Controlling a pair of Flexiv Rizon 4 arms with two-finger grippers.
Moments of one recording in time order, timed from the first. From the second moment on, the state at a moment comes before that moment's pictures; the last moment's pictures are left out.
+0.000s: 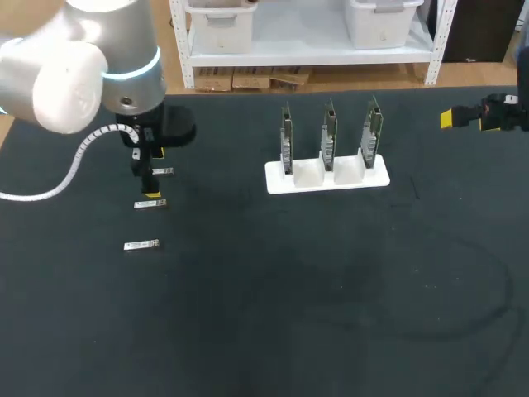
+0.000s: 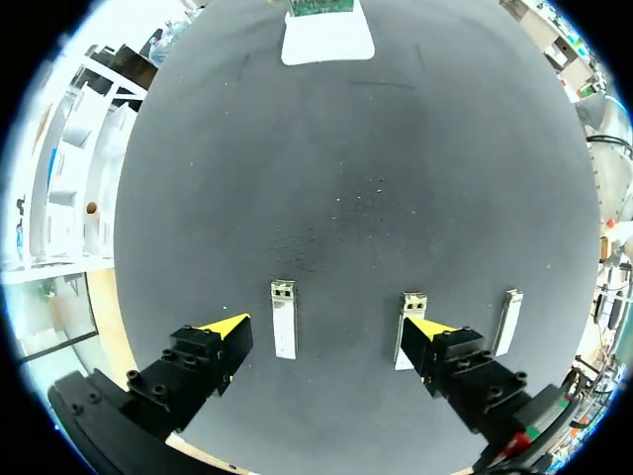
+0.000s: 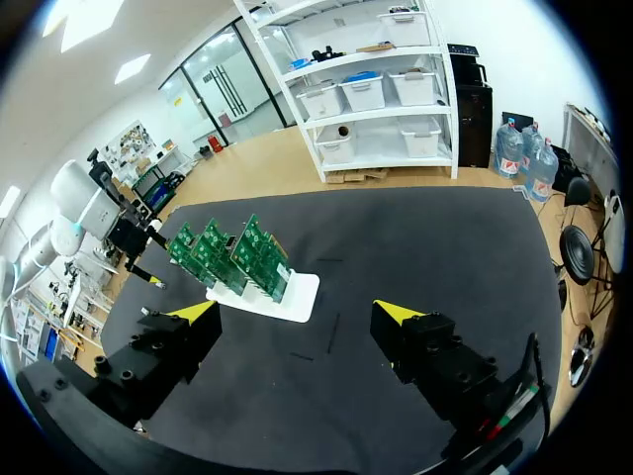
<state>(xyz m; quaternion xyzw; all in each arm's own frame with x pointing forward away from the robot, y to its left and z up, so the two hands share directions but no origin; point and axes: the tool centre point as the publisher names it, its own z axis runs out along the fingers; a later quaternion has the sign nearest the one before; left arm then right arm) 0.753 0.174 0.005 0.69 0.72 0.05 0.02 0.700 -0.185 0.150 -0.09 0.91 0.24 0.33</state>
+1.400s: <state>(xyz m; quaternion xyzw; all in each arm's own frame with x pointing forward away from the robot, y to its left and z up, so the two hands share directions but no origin) 0.774 0.198 -0.014 0.67 0.74 0.02 0.01 0.700 -0.185 0.150 -0.09 0.91 0.24 0.33</state>
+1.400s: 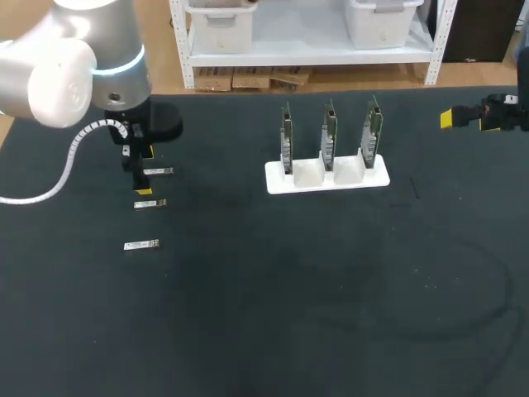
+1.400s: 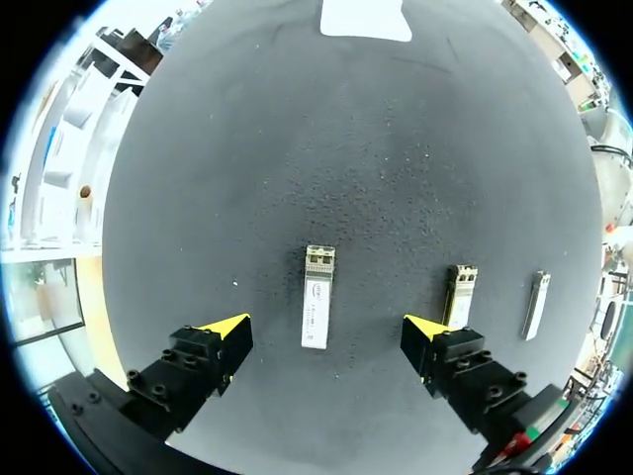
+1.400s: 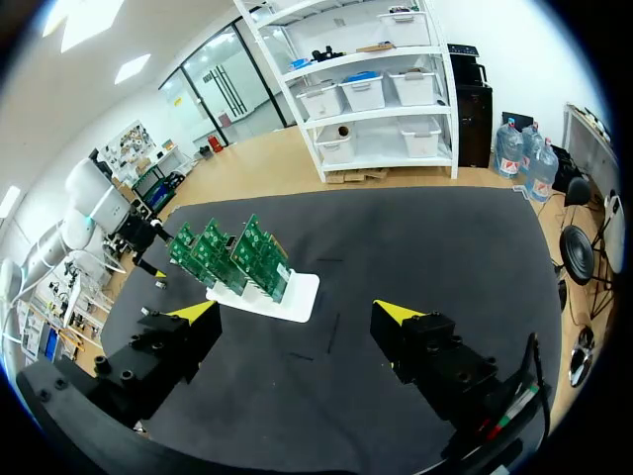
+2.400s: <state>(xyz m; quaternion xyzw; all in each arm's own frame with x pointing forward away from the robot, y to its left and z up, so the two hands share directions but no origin) 0.771 0.197 -0.021 0.66 0.75 0.01 0.00 0.700 -0.185 0.150 -0.09 0.91 0.24 0.33</state>
